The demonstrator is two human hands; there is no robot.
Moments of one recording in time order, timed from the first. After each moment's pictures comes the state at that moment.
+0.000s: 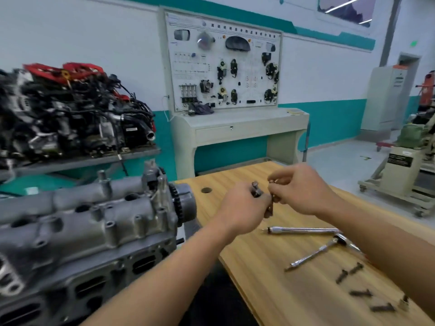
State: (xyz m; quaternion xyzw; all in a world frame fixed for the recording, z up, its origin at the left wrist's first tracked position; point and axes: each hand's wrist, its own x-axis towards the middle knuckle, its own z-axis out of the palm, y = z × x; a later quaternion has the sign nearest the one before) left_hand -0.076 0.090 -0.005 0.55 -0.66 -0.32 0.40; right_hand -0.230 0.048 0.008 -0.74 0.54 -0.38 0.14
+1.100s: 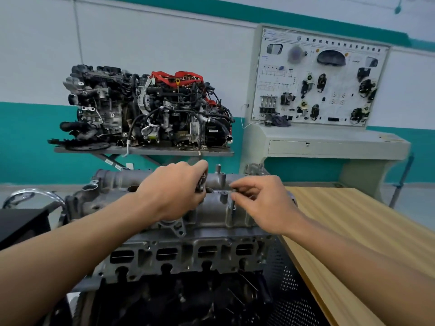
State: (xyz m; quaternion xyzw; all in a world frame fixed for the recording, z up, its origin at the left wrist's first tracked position) left_hand 0.192 0.229 0.046 0.70 -0.66 0.21 0.16; right_hand 0.000 0.127 0.018 -0.87 0.22 -0.41 0.18
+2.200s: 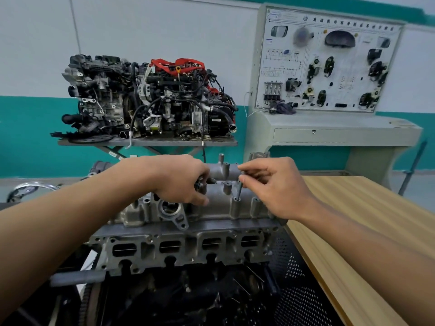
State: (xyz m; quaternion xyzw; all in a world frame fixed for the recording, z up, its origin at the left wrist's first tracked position) left_hand 0.199 0.217 0.075 0.70 -0.71 0.03 -0.03; right_hand 0.000 0.107 0.020 -0.86 0.16 -0.45 0.17
